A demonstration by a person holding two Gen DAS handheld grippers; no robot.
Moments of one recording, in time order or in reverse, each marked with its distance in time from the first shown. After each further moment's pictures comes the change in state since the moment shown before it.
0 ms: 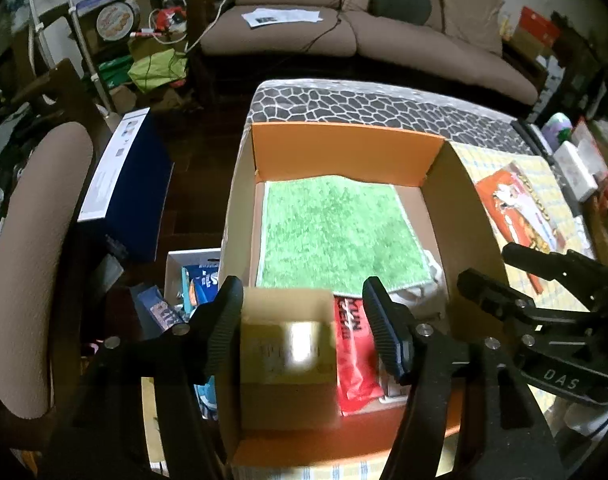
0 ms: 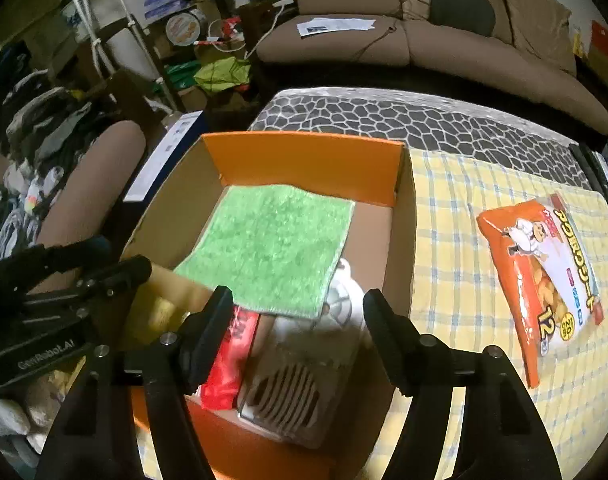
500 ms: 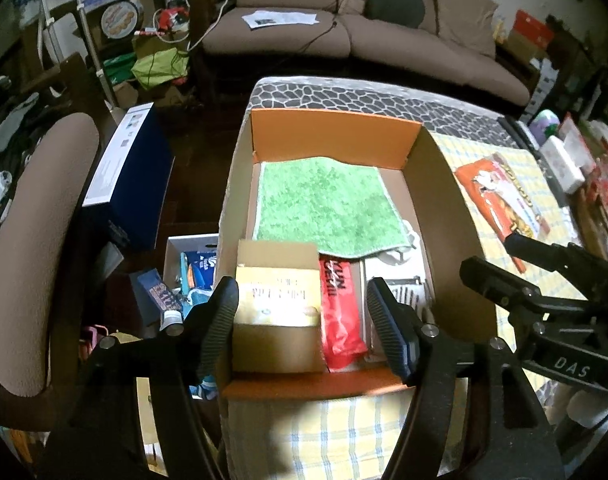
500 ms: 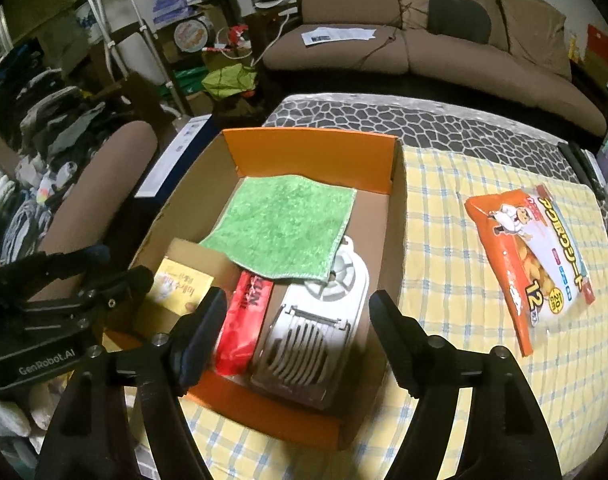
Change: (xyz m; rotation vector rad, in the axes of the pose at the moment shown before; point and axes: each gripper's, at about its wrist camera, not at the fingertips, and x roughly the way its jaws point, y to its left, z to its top) left arm -0.034 -0.005 -0.036 -0.006 -0.010 -0.017; right arm -0.038 0.007 -0.028 0.003 -0.039 0.010
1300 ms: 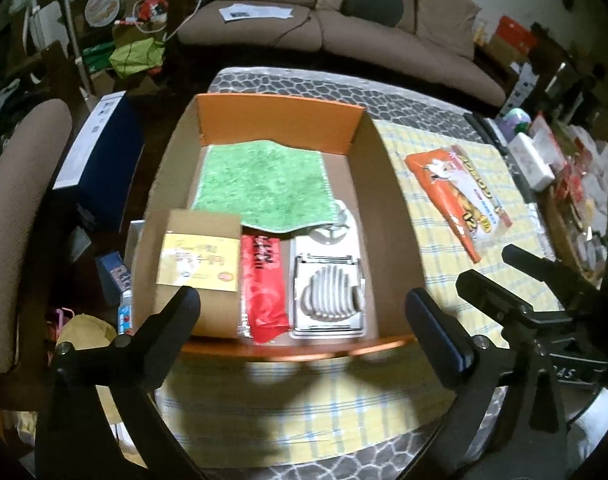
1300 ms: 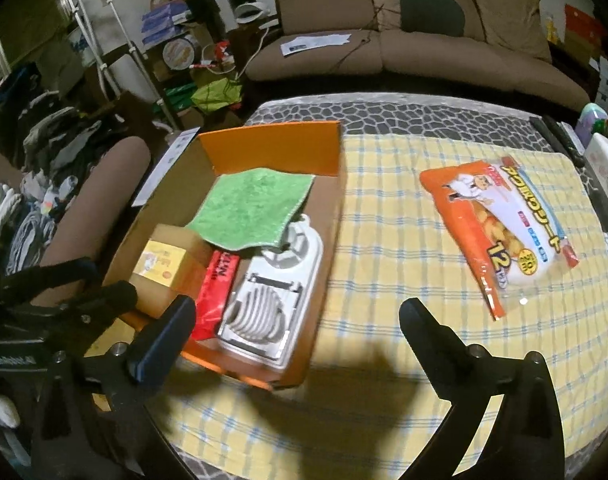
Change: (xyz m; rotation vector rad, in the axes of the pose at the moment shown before) left arm -0.014 -0.054 -0.020 -0.026 0.020 -0.104; right arm -0.039 -0.056 -0.043 0.060 -0.051 -0.007
